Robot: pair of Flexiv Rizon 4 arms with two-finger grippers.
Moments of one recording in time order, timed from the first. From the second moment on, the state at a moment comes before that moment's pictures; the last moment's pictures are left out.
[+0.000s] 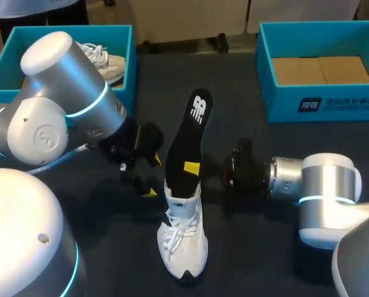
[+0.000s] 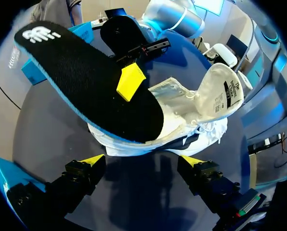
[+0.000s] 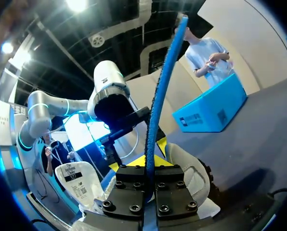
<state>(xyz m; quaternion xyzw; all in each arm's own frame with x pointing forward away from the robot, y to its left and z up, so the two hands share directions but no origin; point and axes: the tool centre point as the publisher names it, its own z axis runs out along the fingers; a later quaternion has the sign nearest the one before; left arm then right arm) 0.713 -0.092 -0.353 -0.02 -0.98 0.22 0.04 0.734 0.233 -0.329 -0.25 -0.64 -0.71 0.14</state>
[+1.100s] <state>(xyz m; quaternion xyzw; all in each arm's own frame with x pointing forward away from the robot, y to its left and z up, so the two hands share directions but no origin) 0.714 -0.092 -0.353 -0.02 -0.98 0.22 0.04 0.706 0.242 -0.346 -0.29 -0.66 -0.66 0.23</state>
